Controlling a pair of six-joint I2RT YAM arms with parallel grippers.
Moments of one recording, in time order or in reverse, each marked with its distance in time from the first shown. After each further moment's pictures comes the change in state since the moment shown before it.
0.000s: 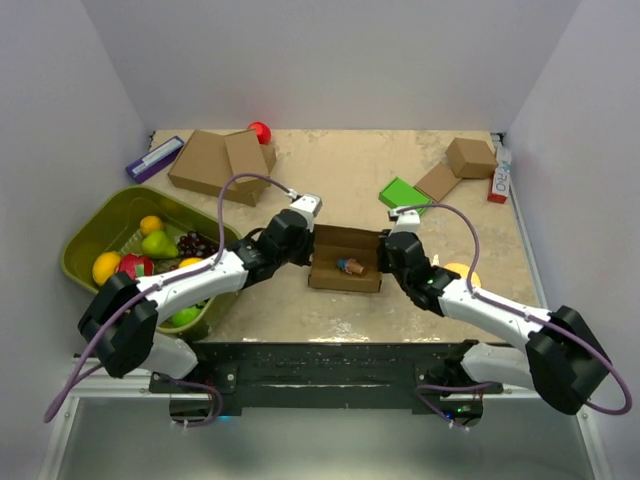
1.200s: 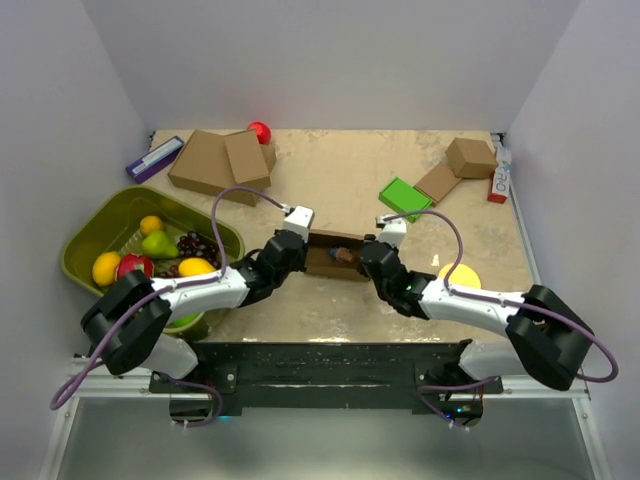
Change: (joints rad) left arm -0.026 0.029 -0.195 0.347 -0.228 0.071; right arm 0.179 0.160 0.036 0.104 0.277 0.190
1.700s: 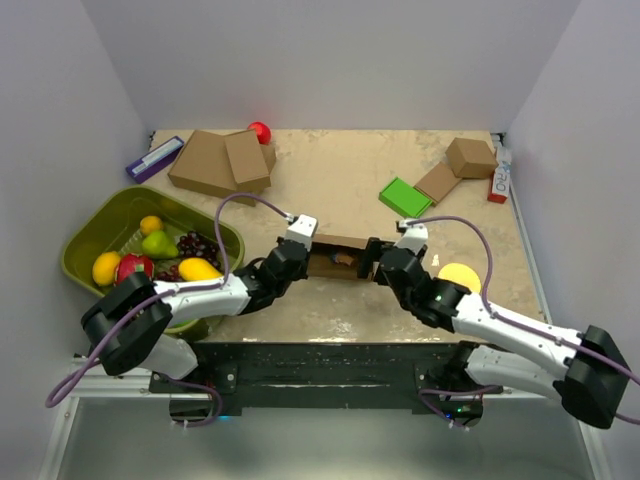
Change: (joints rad) left arm -0.066 -0.006 -0.051 0.042 -0.077 0.010; right arm 0.039 -0.284 -0.006 -0.292 -0.040 0.113
